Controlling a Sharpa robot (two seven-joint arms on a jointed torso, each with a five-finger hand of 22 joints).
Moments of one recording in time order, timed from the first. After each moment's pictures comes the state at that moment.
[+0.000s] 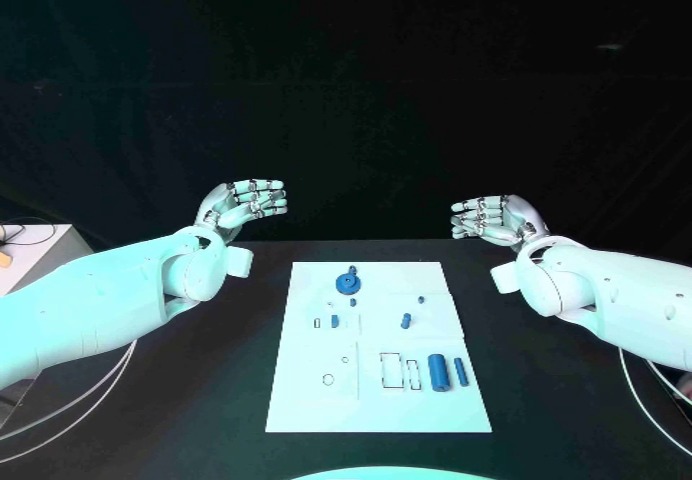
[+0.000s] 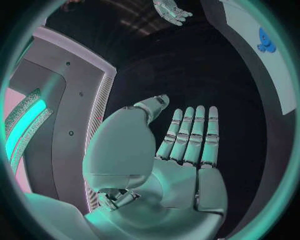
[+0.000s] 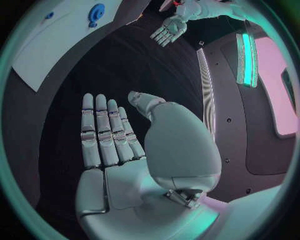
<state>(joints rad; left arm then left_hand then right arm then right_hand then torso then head) 1.17 -0.75 -0.06 1.15 -0.06 -0.23 0.53 1.33 -0.16 0.50 0.07 0.20 0.75 0.20 0.26 0.26 0.90 0.21 0.12 0.06 0.82 0.18 0.16 0.29 0.17 0.74 0.29 0.13 0.21 1.20 -0.78 -0.16 1.19 -0.30 -0.43 0.41 1.31 -0.21 0.56 0.06 0.20 0.88 0.22 0.17 0.29 1.09 0.16 0.07 0.06 1.09 0.12 0.10 0.37 0.18 1.00 0.22 0.08 0.32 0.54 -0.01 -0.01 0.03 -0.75</state>
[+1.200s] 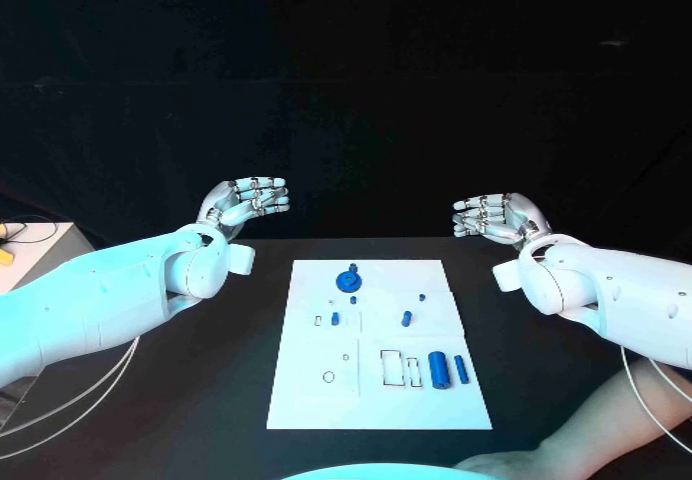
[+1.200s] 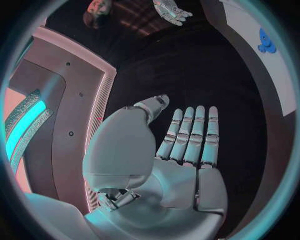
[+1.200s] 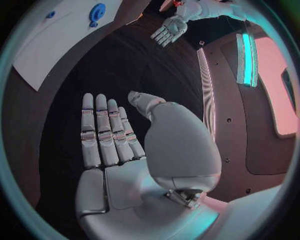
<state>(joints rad) 1.17 -0.74 -0.06 1.15 -0.06 -0.23 0.53 1.33 -0.16 0.50 0.07 0.20 0.75 0.20 0.26 0.26 0.90 0.21 0.12 0.06 0.82 0.18 0.16 0.29 0.17 0.74 0.29 0.12 0.20 1.20 -0.78 -0.16 1.18 -0.30 -0.43 0.41 1.31 -0.21 0.56 0.06 0.20 0.88 0.22 0.17 0.29 1.09 0.16 0.07 0.06 1.09 0.11 0.10 0.37 0.18 1.01 0.22 0.08 0.32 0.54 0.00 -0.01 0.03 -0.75</state>
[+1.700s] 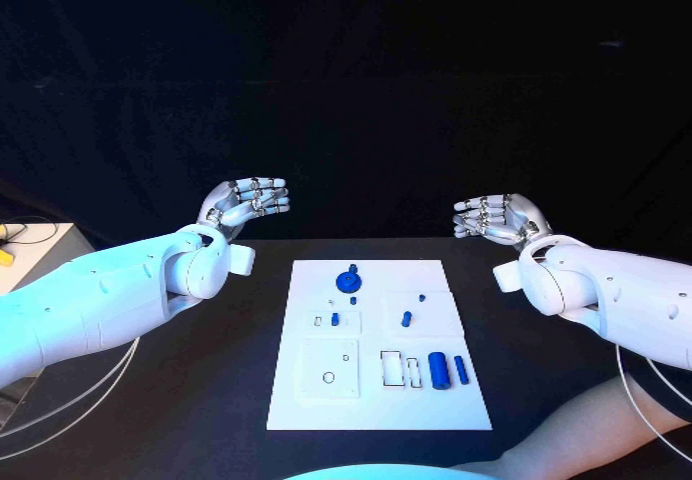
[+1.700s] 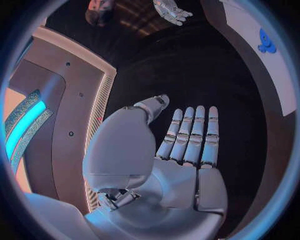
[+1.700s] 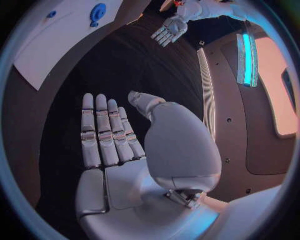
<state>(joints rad) 1.16 -0.74 -0.06 1.15 -0.06 -0.23 0.53 1.33 -0.16 0.50 0.07 0.20 0.75 0.20 0.26 0.26 0.90 0.21 0.12 0.06 0.82 0.18 0.16 0.29 0.17 0.74 0.29 0.12 0.20 1.20 -0.78 -0.16 1.18 -0.30 -0.43 0.41 1.31 -0.21 0.56 0.06 0.20 0.88 0.22 0.17 0.29 1.09 0.16 0.07 0.06 1.09 0.11 0.10 0.37 0.18 1.01 0.22 0.08 0.32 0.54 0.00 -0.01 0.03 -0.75</state>
